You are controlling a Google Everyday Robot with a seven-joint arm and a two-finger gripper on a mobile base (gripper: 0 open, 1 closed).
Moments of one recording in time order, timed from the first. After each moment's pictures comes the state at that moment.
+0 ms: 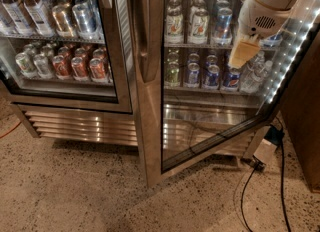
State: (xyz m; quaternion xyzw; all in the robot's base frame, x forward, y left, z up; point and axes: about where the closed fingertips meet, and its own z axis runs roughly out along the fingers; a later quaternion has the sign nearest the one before) arm 0.579 -0.189 0.932 -0.60 0.79 0.00 0.13
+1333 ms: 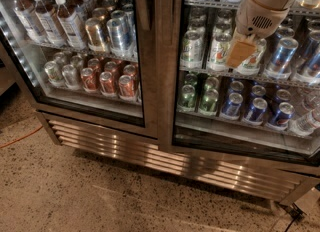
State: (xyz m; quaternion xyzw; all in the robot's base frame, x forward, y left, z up) arm 0.579 -0.189 0.932 -0.60 0.79 0.00 0.13
